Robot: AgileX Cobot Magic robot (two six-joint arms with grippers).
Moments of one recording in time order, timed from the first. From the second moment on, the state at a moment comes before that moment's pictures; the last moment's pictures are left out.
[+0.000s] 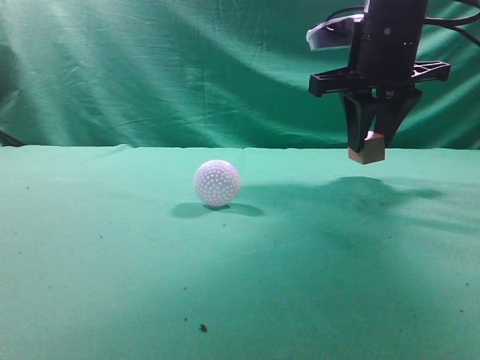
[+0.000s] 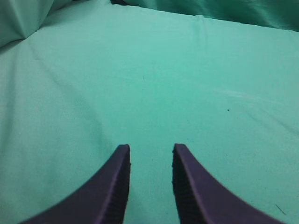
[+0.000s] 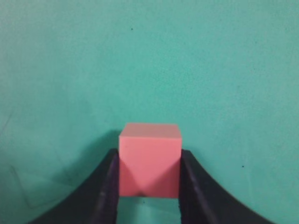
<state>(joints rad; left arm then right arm) 0.05 -0.02 0.02 0.15 0.37 -0.28 0.37 2.02 -1.49 -0.19 0.78 0.13</state>
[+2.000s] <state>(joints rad) 0.05 -0.02 0.02 0.15 0.37 -0.28 0.36 0.58 -0.75 0.05 1.17 0.04</state>
